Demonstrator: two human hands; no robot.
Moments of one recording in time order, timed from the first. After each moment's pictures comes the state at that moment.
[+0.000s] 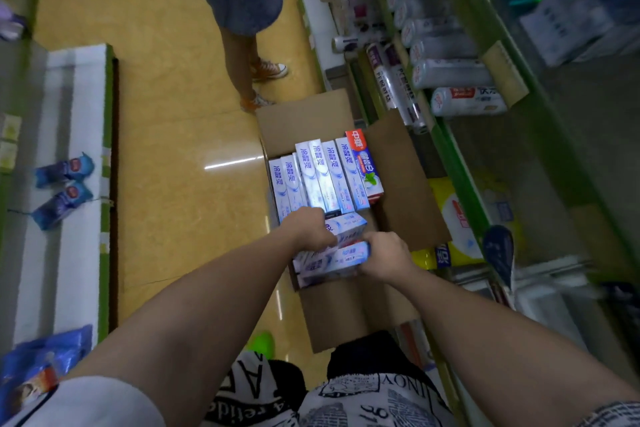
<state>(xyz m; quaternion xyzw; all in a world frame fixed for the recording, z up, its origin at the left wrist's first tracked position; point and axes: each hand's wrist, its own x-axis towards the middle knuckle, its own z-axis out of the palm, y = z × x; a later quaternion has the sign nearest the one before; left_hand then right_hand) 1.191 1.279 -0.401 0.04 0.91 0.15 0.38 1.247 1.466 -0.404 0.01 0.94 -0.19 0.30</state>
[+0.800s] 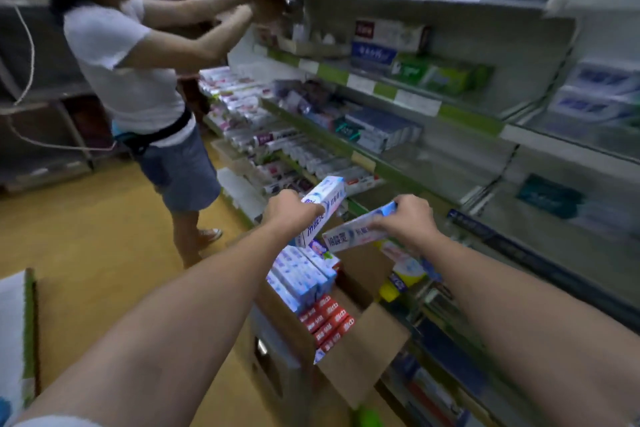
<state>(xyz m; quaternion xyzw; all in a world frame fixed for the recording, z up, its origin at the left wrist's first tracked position) 1.241 1.221 -0.141 0.11 0.92 0.36 0.11 1.352 1.424 -0.141 0.29 0.92 -0.24 -0.11</state>
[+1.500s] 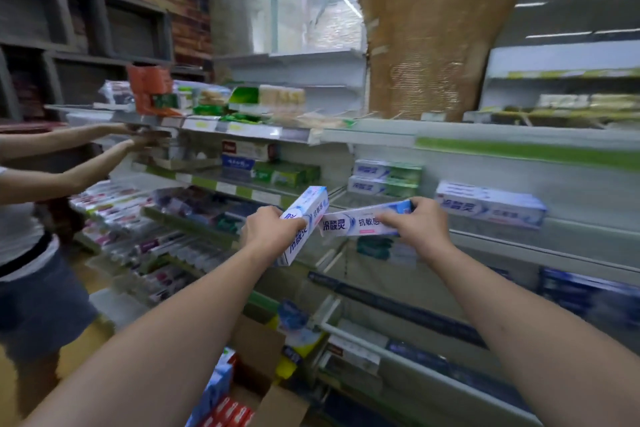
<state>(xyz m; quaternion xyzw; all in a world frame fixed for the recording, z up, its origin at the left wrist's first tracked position) 1.434 1.353 0.028 0.25 0.86 0.44 0.01 1.623 1.537 0.034 0.37 0.77 -0.29 -0.44</state>
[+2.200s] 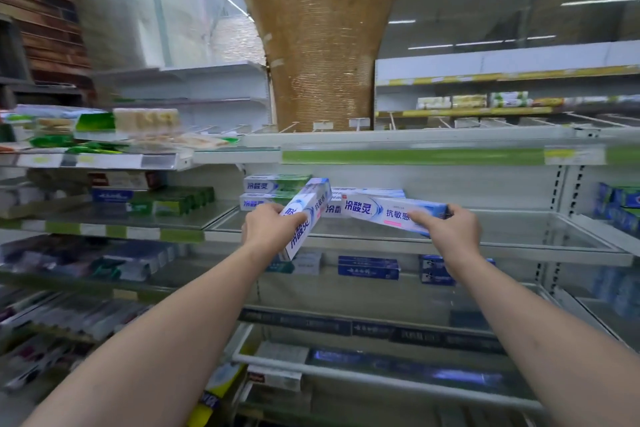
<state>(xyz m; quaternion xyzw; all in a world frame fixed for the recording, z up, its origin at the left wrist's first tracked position) 1.580 1.504 0.065 0.38 0.79 0.49 0.06 1.842 1.643 0.035 0.46 0.57 -0.34 -0.59</state>
